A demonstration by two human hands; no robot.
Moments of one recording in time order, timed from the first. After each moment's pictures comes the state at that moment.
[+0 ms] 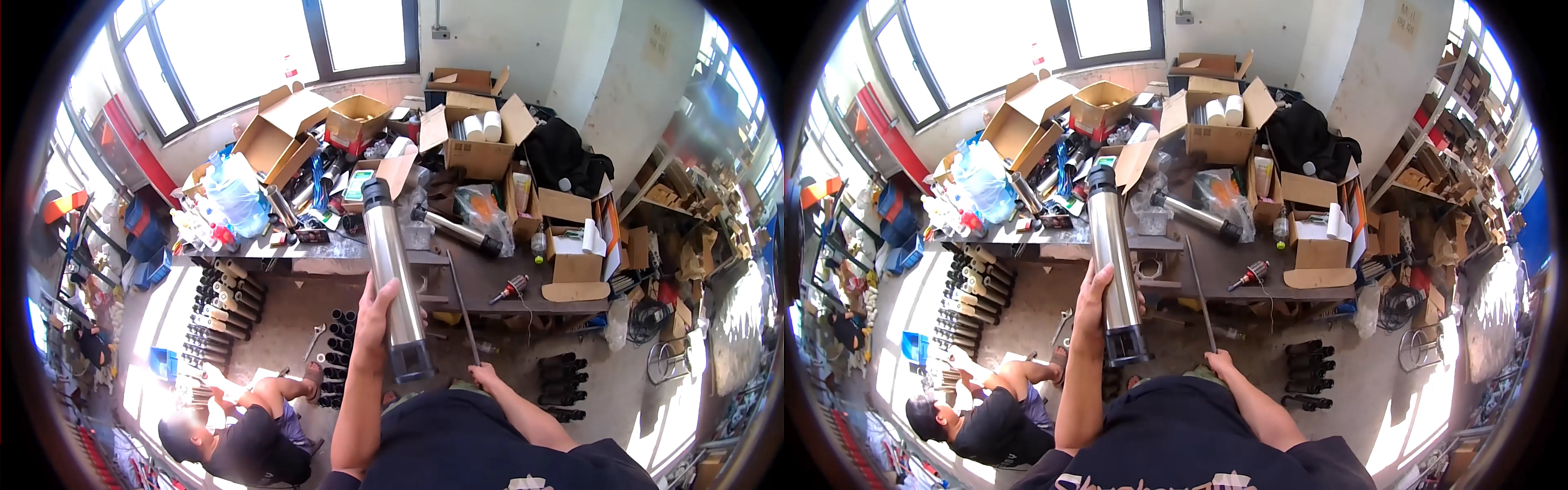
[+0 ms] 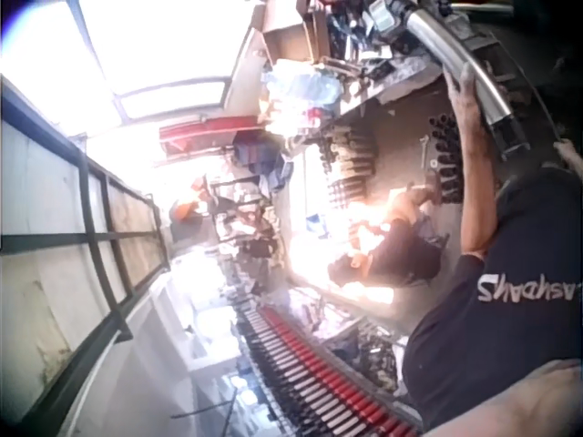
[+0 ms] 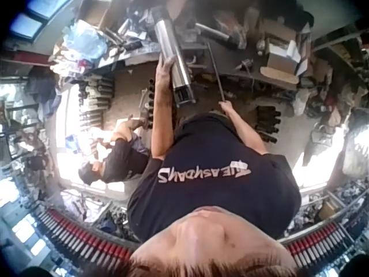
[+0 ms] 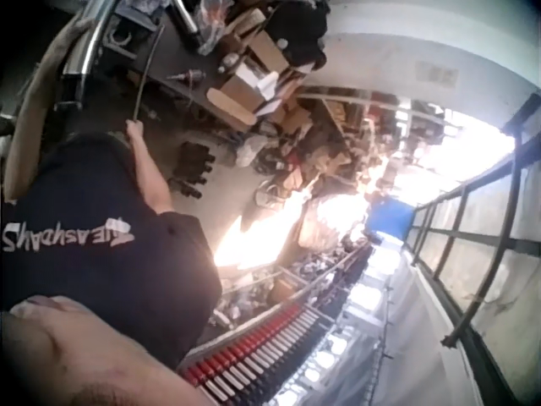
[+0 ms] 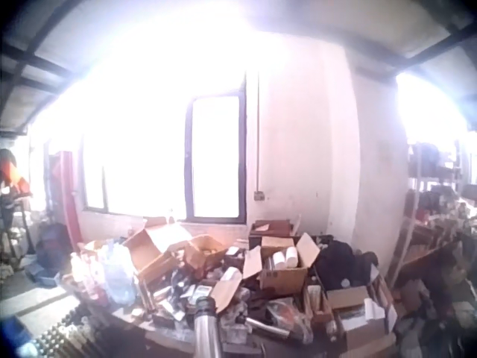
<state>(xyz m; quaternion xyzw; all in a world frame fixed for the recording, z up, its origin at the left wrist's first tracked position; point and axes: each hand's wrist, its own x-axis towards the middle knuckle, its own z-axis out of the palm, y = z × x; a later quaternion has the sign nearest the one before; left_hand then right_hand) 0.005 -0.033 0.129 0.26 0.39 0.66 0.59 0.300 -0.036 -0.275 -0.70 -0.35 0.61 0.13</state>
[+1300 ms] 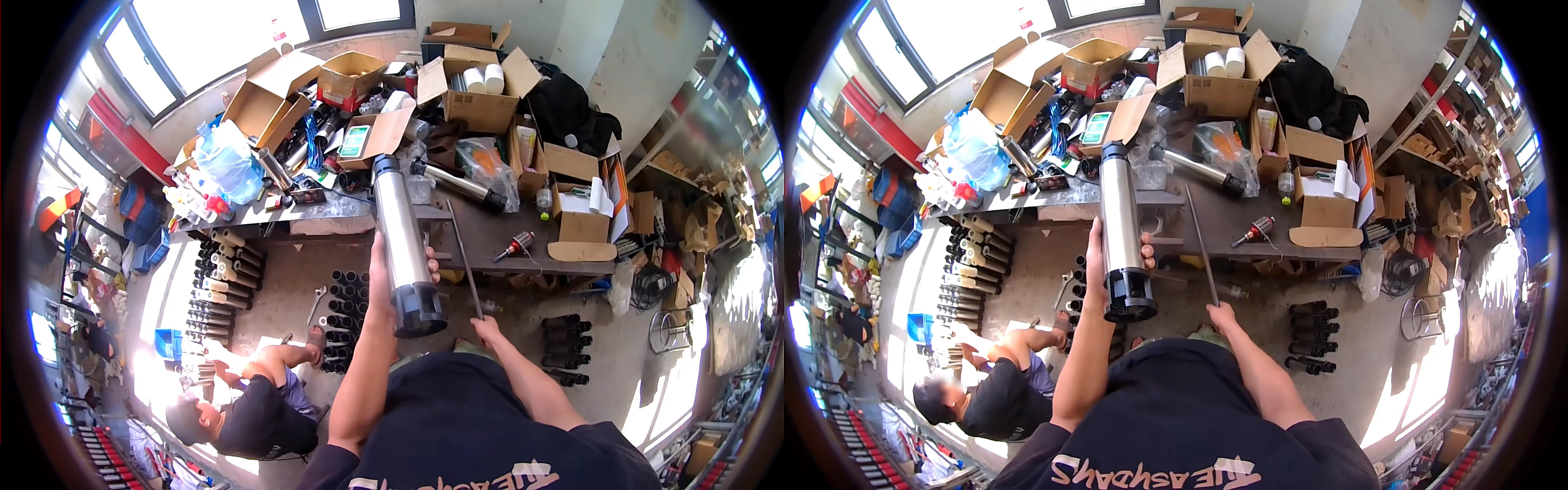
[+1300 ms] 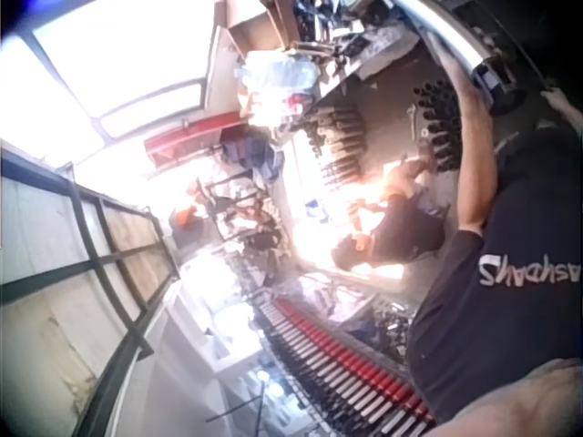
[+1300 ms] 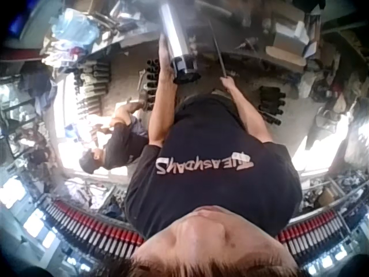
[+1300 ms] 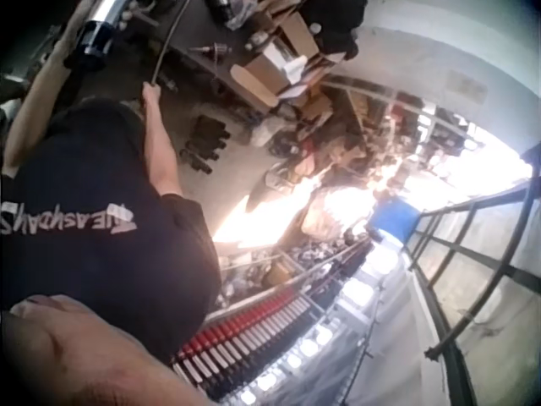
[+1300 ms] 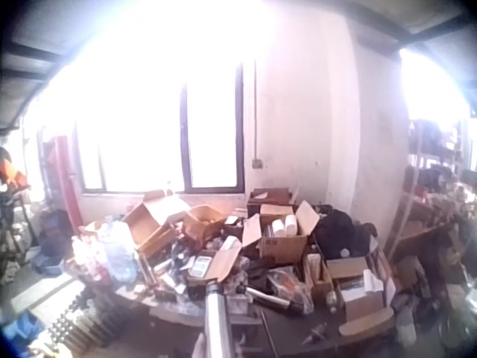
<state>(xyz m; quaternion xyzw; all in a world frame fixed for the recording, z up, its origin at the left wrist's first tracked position) 0.013 -0.013 0.071 0.07 0.15 0.64 0.75 0.291 -0.020 -0.291 -0.72 -0.41 0.54 0.13</state>
